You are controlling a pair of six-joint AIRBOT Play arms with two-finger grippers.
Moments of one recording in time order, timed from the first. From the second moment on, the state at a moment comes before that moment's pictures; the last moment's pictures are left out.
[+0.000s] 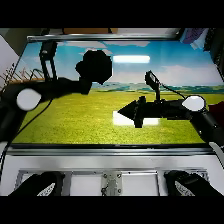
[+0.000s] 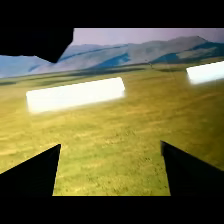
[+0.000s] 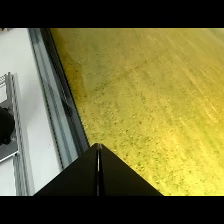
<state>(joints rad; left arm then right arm) -0.34 -1.08 1.25 1.37 -0.85 -1.71 0.26 -1.02 0.92 -0.35 1.10 0.46</state>
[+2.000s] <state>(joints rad) -0.17 -0.81 1.39 1.11 -0.96 -1.48 0.26 -1.02 0.92 -0.35 1.10 0.46</state>
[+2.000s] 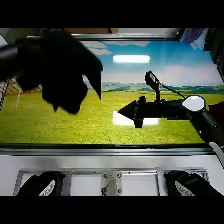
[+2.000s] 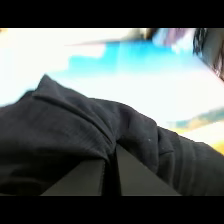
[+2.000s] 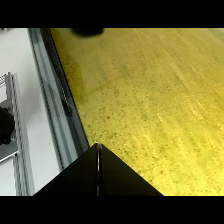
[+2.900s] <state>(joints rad) -0.47 -0.77 0.87 1.08 -1.02 -1.68 0.22 -1.02 0.92 -0.23 1.12 0.46</state>
